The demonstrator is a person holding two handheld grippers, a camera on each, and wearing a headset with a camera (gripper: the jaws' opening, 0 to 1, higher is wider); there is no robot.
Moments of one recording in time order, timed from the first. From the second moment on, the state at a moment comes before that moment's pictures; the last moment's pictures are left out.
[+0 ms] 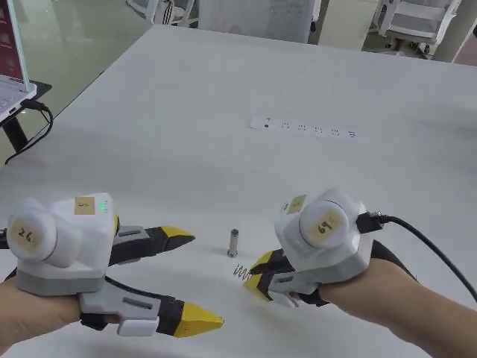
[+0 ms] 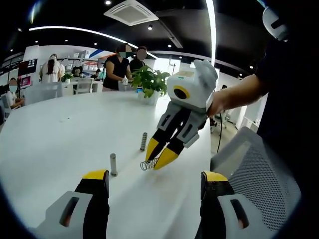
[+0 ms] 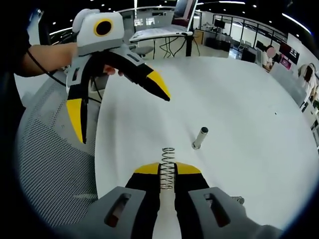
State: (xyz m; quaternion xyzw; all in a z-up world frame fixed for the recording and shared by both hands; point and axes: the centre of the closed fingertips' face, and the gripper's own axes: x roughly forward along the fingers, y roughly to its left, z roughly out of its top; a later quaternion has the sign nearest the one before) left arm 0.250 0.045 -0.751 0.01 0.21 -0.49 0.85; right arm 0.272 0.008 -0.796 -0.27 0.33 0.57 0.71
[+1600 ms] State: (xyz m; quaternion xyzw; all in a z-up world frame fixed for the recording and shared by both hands) left arm 0.251 0.024 -0.746 0.00 0.19 -0.53 0.83; right arm 0.249 0.016 -0.765 -0.39 0.20 0.64 0.63
